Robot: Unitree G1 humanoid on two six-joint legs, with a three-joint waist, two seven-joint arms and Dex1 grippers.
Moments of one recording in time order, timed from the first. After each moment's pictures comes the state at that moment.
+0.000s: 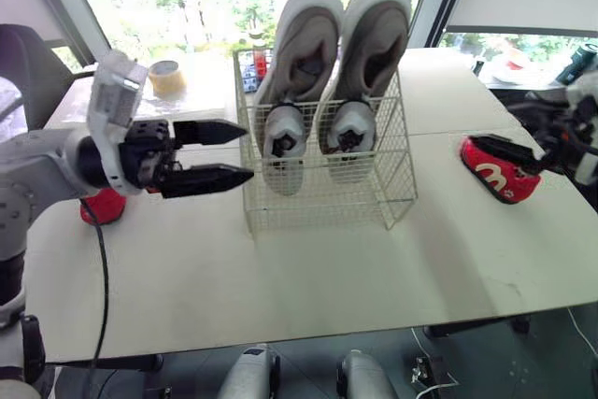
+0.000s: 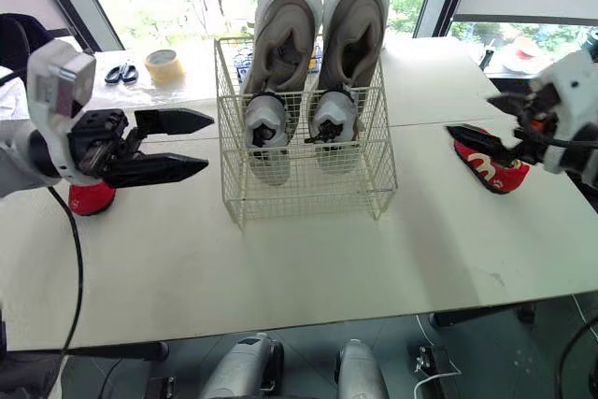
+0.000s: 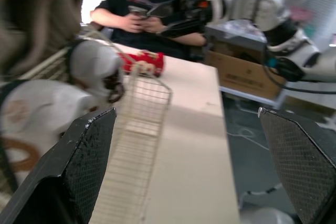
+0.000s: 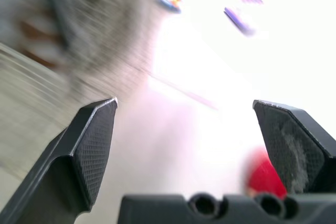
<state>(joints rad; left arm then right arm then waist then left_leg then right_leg) -0.65 0.96 0.20 -0.28 -1.19 0.94 -1.02 -0.34 -1.09 -0.48 -0.07 0.52 0.83 0.76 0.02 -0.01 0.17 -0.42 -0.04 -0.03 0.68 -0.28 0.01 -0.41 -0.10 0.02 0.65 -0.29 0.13</state>
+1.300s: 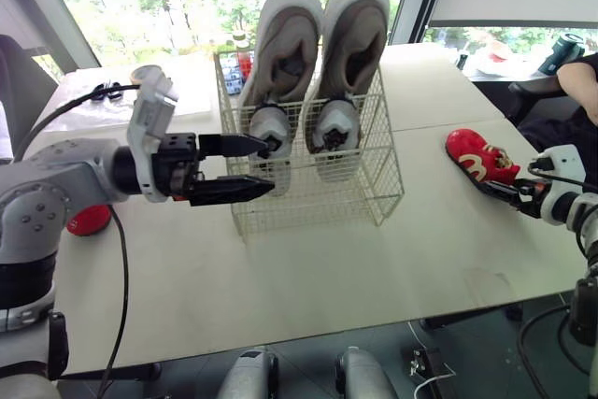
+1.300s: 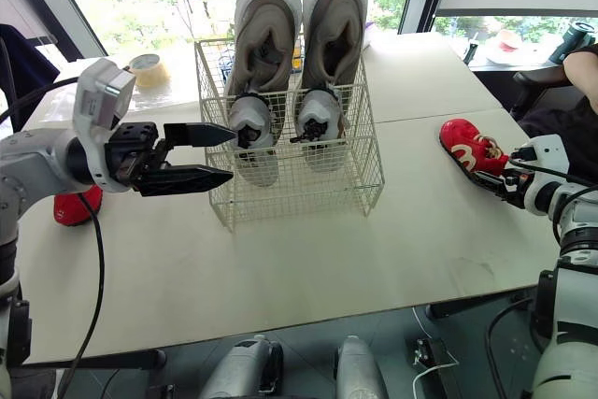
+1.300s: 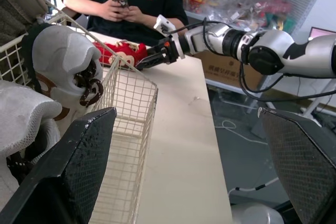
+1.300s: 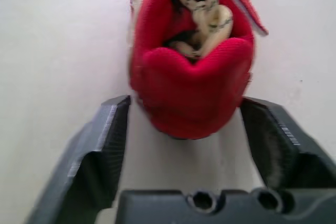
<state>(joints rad) -0.63 0.87 0.18 -0.33 -1.13 0.97 -0.95 -0.82 -0.91 -0.21 1.21 0.17 0.22 0.88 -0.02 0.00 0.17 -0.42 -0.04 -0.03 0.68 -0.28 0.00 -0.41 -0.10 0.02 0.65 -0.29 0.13</state>
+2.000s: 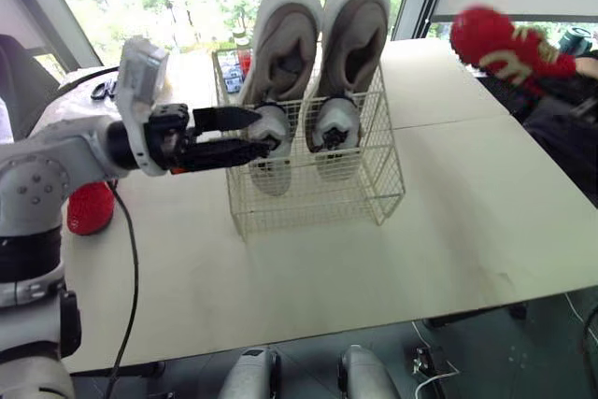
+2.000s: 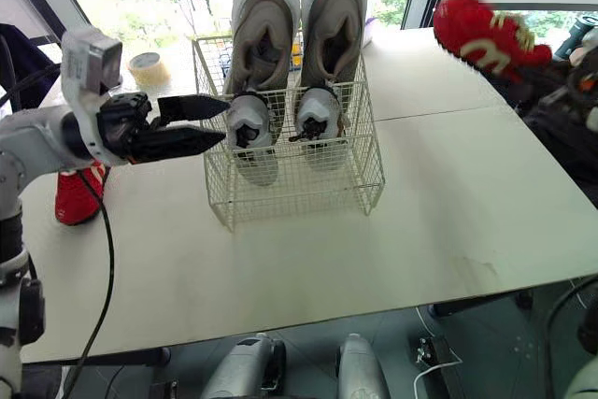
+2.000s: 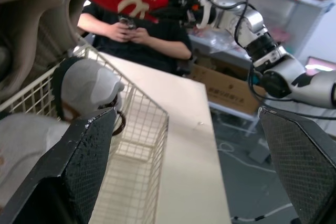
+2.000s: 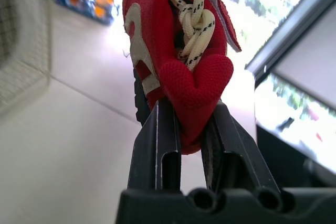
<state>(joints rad) -0.80 0.82 0.18 -0.12 -1.17 1.02 -0.96 -0.71 -1.12 -0.38 0.19 0.36 0.46 0.99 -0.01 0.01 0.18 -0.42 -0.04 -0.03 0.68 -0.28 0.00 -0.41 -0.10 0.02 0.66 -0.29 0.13</state>
